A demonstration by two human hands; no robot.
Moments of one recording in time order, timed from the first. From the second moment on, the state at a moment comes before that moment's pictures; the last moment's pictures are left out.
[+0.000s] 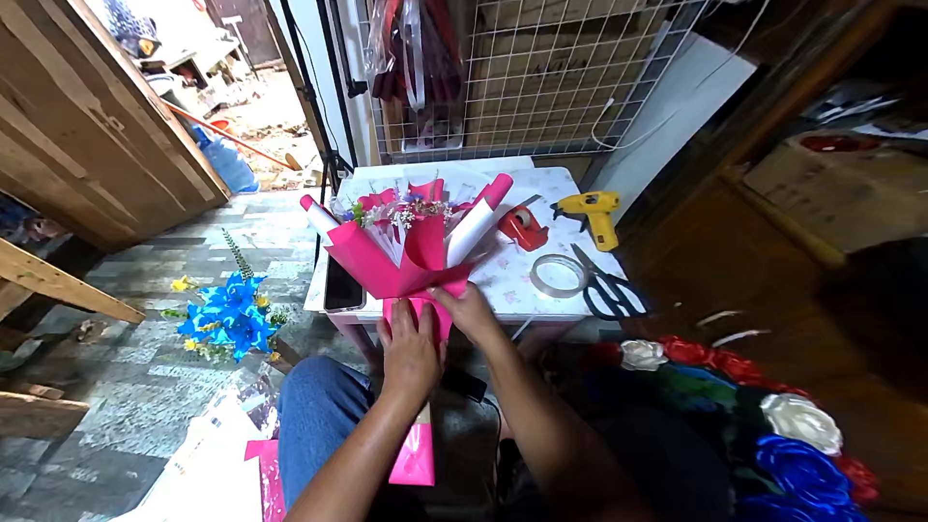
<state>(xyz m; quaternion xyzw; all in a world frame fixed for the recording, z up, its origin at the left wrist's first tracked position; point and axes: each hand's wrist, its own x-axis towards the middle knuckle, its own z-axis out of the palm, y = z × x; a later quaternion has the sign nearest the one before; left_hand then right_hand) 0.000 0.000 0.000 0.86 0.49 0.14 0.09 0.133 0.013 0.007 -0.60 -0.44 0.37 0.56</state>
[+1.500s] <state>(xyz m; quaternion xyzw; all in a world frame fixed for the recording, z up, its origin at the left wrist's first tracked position) -0.008 0.003 -0.019 0.85 0.46 0.24 0.04 0.134 0.009 0.010 -0.59 -0.44 0.38 0.55</state>
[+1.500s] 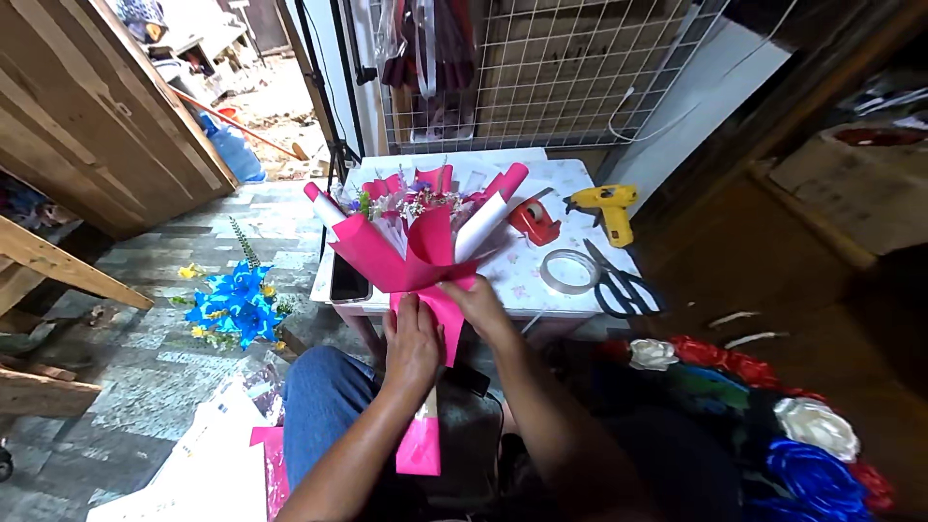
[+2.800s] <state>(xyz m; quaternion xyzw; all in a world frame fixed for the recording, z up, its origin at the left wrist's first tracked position) 0.000 -0.002 0.003 0.86 0.48 0.14 0.10 0.149 0.015 0.034 -0.58 -0.56 0.38 0.46</state>
